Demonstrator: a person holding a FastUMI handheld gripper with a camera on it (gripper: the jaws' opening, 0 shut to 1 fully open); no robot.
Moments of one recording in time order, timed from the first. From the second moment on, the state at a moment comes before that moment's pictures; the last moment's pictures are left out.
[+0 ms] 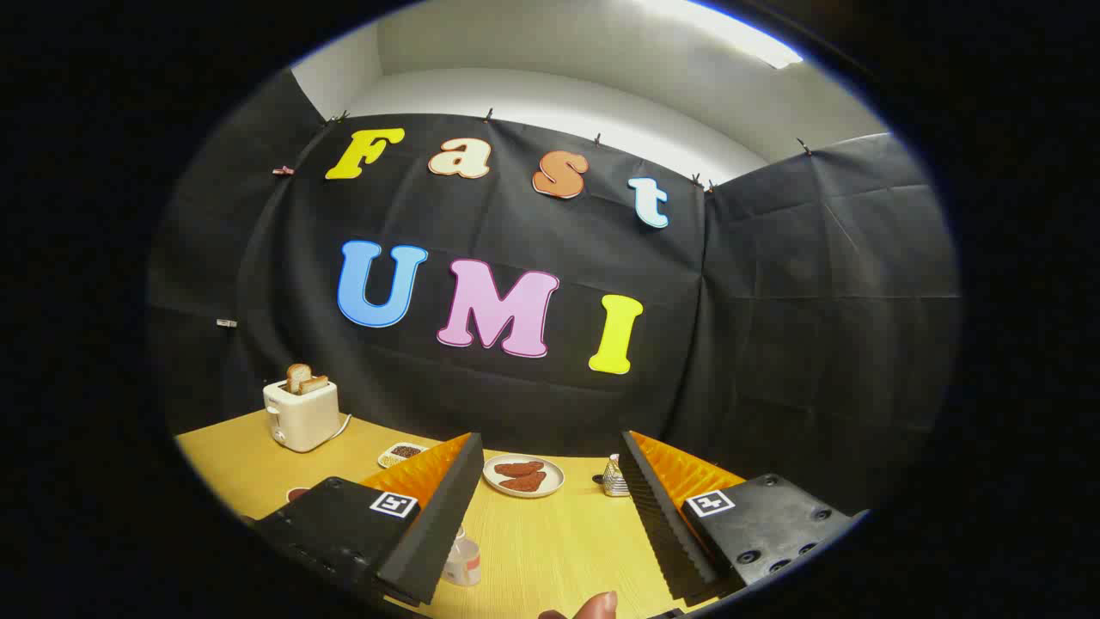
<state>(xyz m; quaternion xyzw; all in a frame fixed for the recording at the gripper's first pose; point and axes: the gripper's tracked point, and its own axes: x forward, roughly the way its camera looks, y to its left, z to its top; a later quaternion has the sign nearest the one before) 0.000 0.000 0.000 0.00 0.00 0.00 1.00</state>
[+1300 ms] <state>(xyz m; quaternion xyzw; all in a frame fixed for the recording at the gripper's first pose) -0.010 0.061 -0.034 0.01 -0.04 0.09 0.99</state>
